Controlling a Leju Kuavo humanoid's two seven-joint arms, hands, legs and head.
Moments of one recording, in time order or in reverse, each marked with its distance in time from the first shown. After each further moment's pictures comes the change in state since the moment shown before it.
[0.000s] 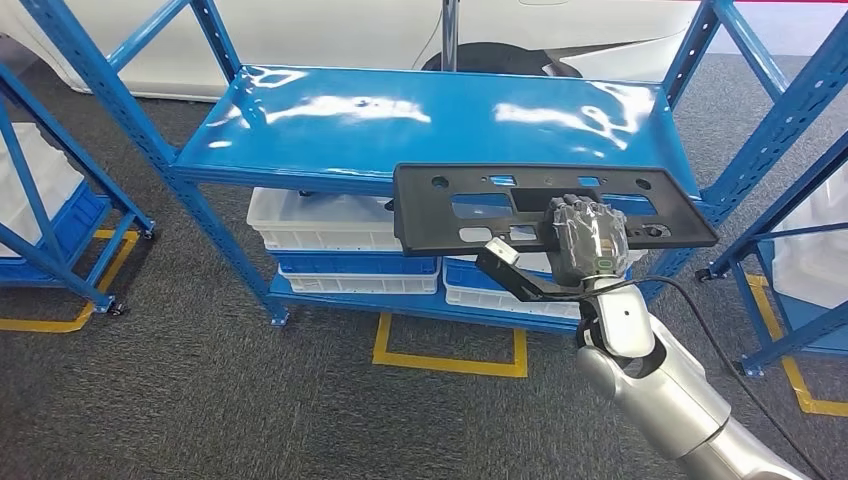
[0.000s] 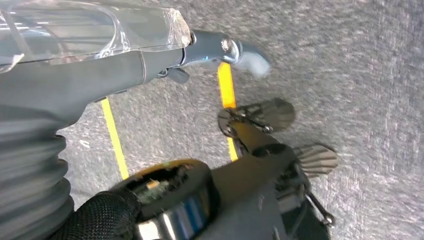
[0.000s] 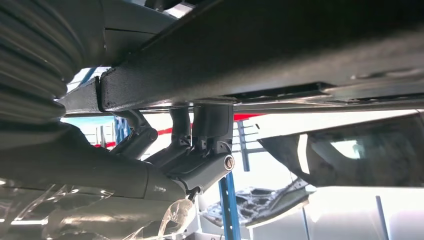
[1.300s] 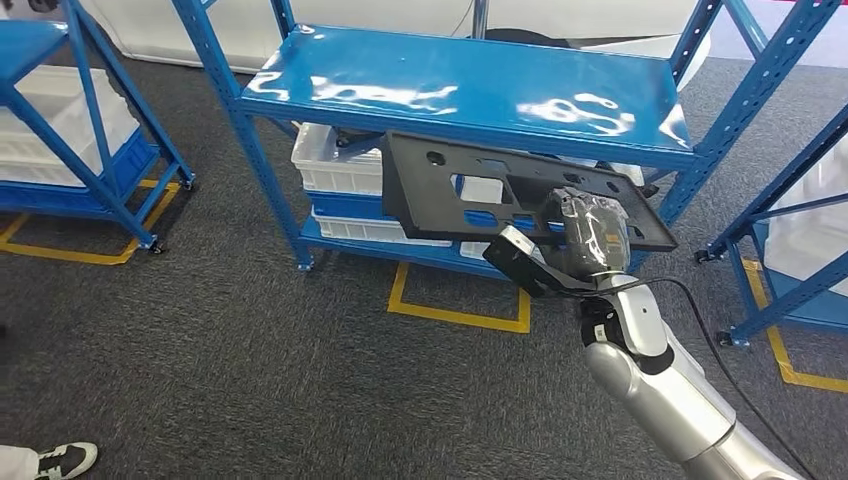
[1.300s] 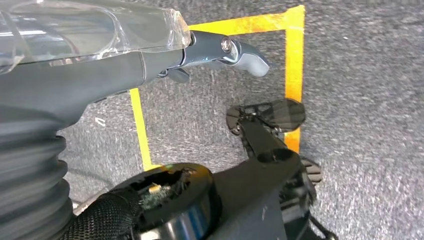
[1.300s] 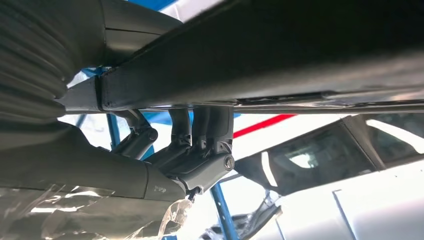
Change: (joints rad) left arm -0.002 -0.005 0.006 0.001 0.009 0.001 -0.005; right arm 0.032 -0.023 -0.063 -0.066 -0.231 -0.081 -0.109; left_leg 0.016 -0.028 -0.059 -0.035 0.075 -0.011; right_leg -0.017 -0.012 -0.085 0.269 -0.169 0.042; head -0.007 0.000
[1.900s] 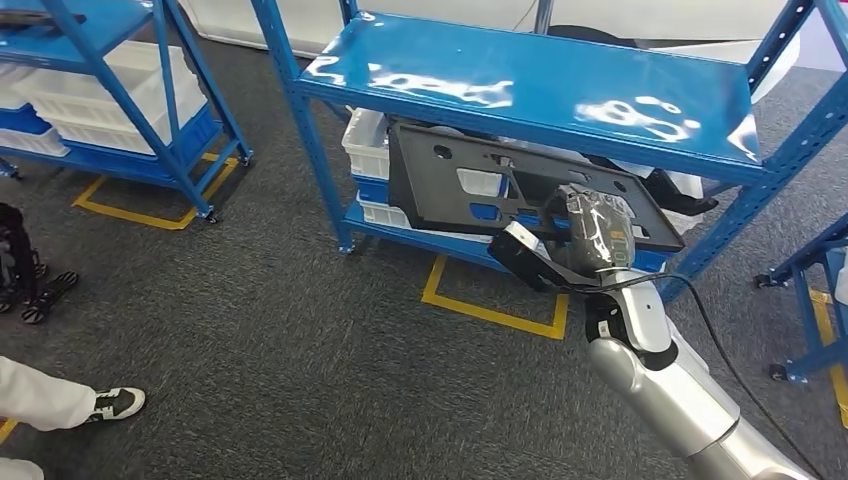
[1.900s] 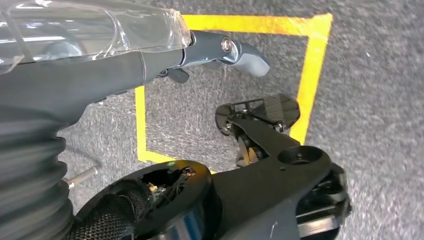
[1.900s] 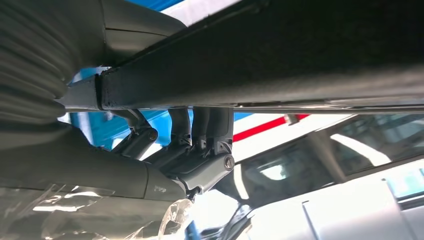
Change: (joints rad) left arm -0.012 0.002 0.001 0.000 -0.001 0.004 0.001; right arm -0.006 -0.006 -0.005 0.001 0.003 -0.007 0.005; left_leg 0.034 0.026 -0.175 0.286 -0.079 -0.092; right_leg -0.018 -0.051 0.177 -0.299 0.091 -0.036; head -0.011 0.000
